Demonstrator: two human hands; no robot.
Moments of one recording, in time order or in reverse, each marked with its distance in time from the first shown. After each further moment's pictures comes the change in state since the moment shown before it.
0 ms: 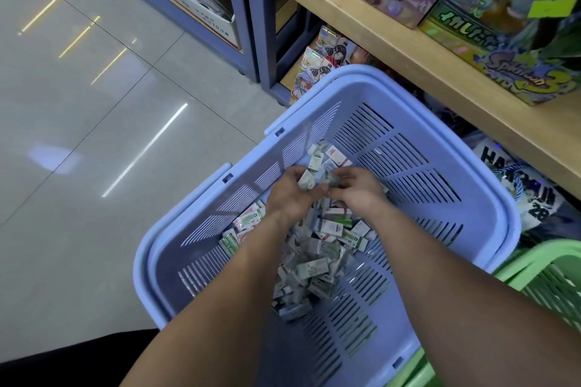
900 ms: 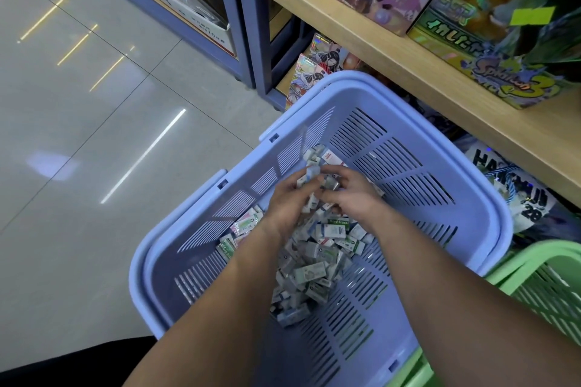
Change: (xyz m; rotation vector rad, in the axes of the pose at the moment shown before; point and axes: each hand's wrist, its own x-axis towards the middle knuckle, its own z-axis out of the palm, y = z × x) left_hand -0.017 0.013 0.002 -0.587 -0.137 -0.076; right_hand -0.009 -0.006 -0.002 -0.010 -0.121 -0.067
